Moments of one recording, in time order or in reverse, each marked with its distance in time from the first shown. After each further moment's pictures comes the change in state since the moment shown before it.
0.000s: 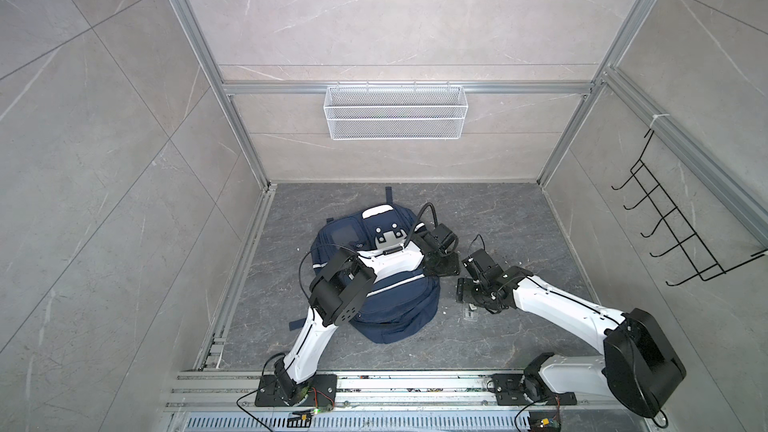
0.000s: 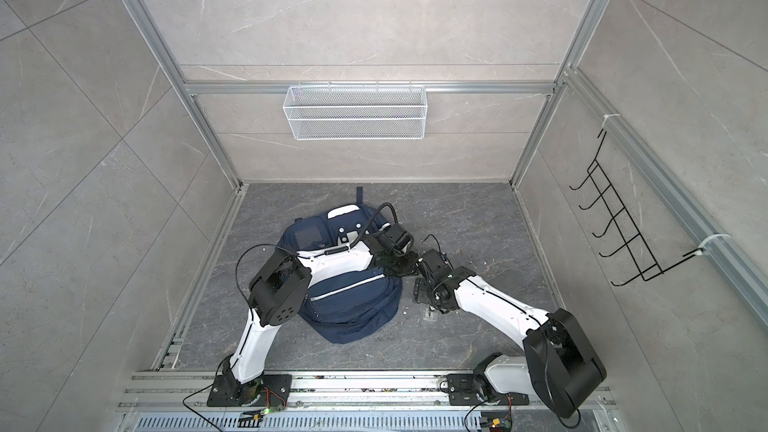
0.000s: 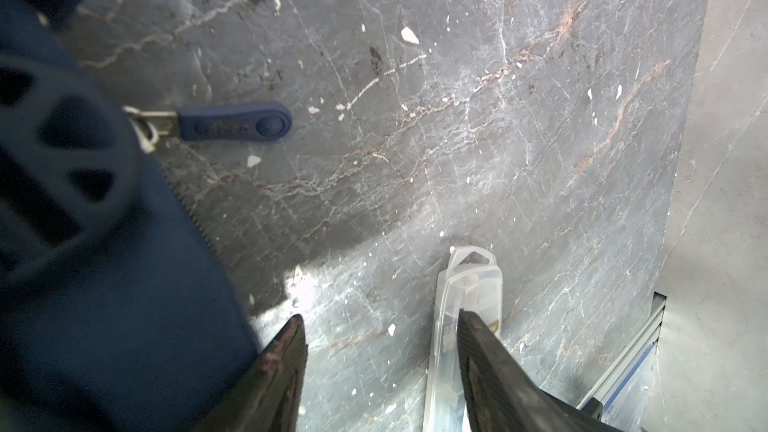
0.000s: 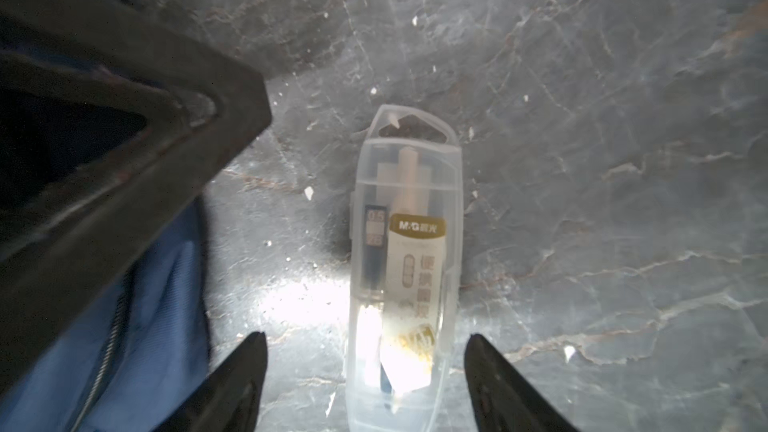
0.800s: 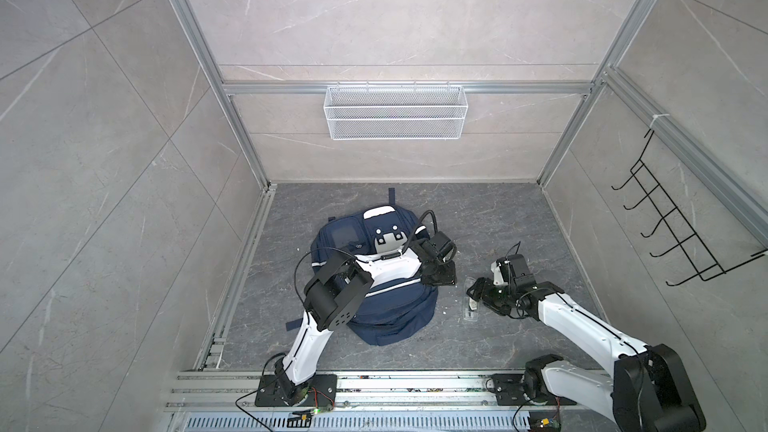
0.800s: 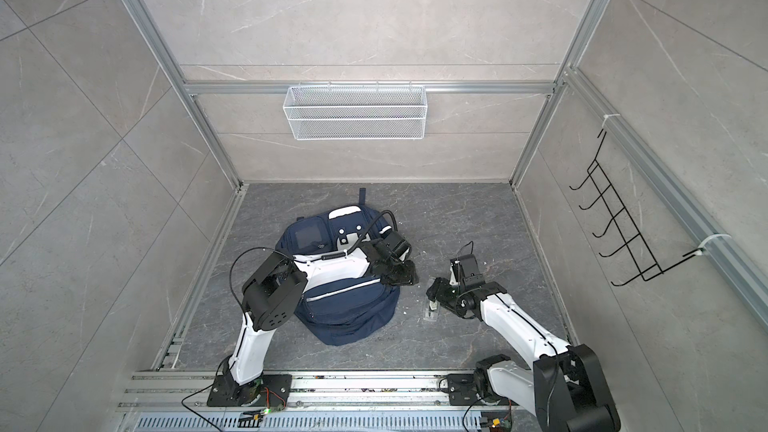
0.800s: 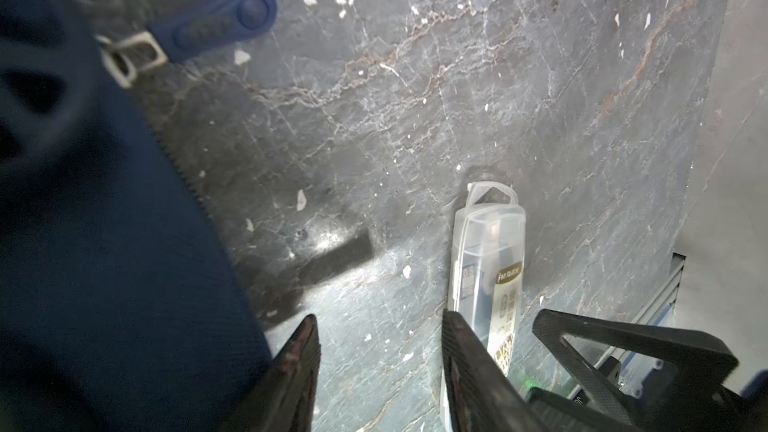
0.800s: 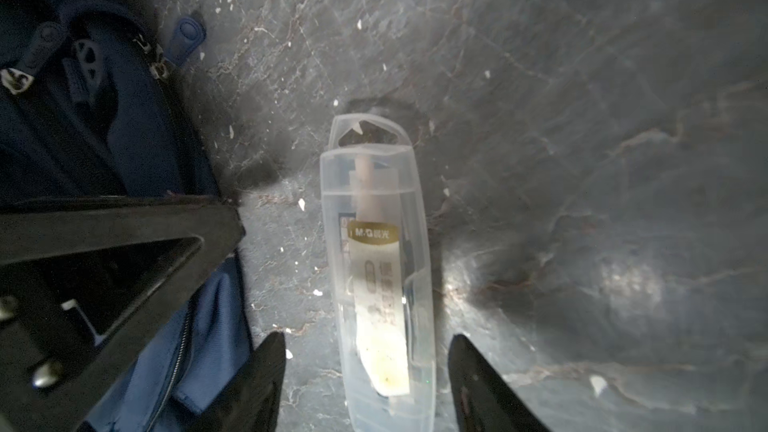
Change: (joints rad) left arm -0.027 -0.055 -0.118 0.037 0.029 0.016; right arm -0.313 -0.150 -0.216 0.211 -0.379 -0.014
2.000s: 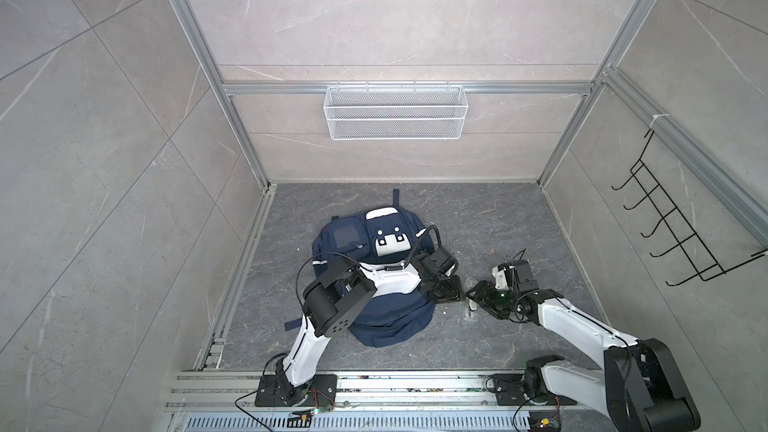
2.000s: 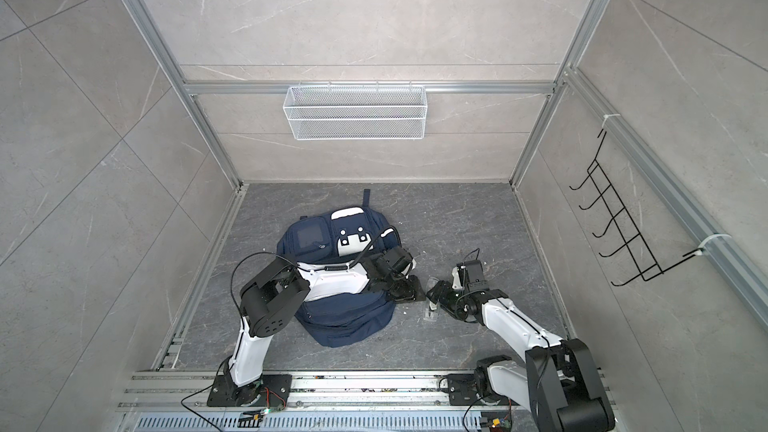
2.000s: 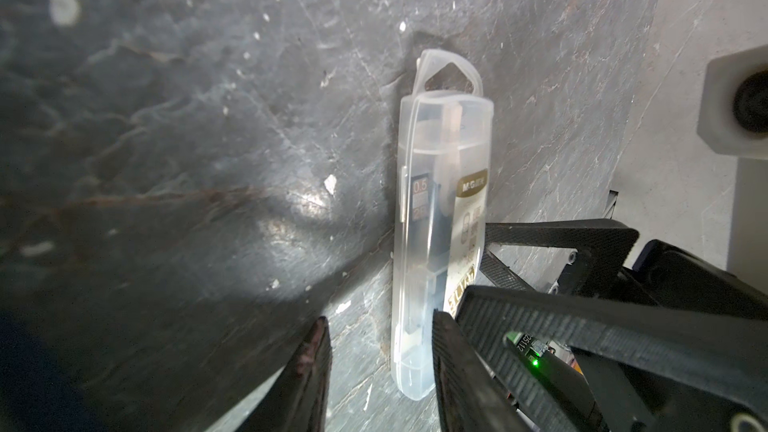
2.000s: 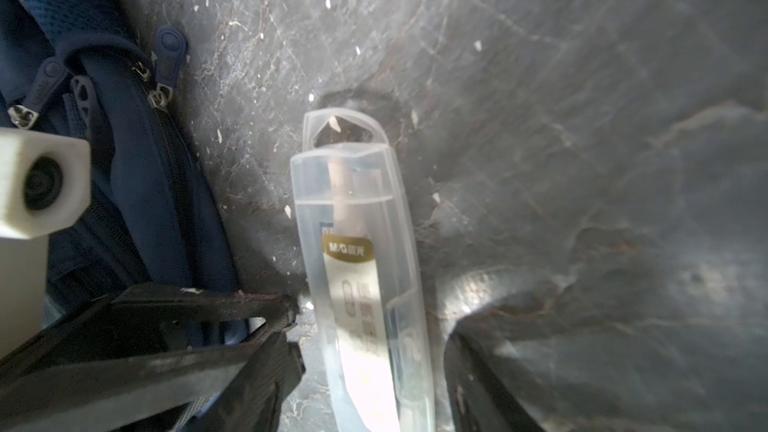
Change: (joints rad) left arm -0.059 -0.034 -0.159 0.206 0.150 -0.101; right arm -0.062 0.030 -0.085 0.134 -0.094 0.023
